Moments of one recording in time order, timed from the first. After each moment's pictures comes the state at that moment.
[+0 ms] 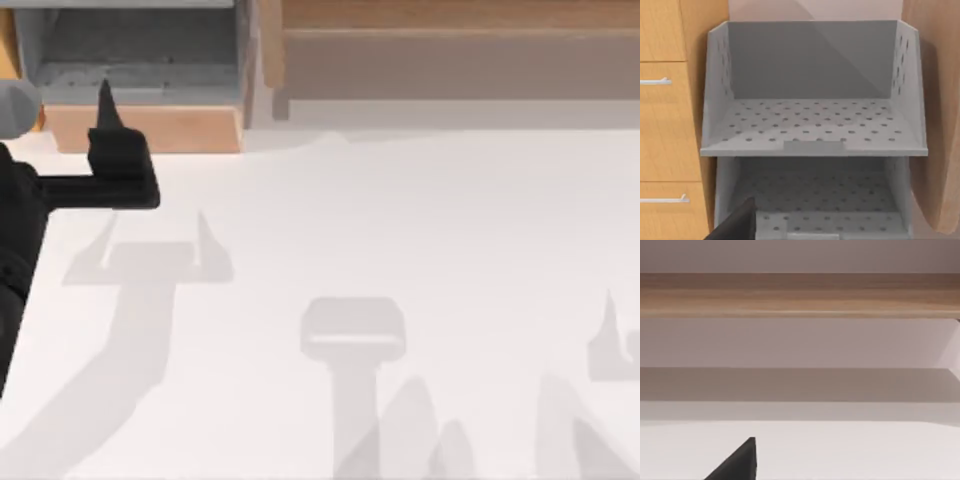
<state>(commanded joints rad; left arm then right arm) -0.65 0.77 0.48 0.30 -0.64 0.02 0.00 0.00 0.00 0.00 0.00 0.00</state>
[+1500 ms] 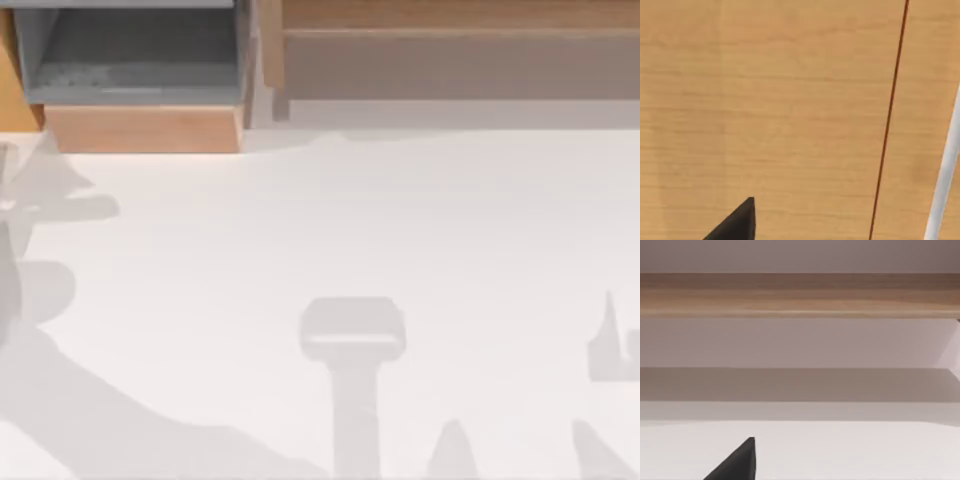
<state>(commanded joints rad) 0.40 2.24 1.08 1.15 0.44 1.54 0.00 0.00 0.00 0.00 0.00 0.00</state>
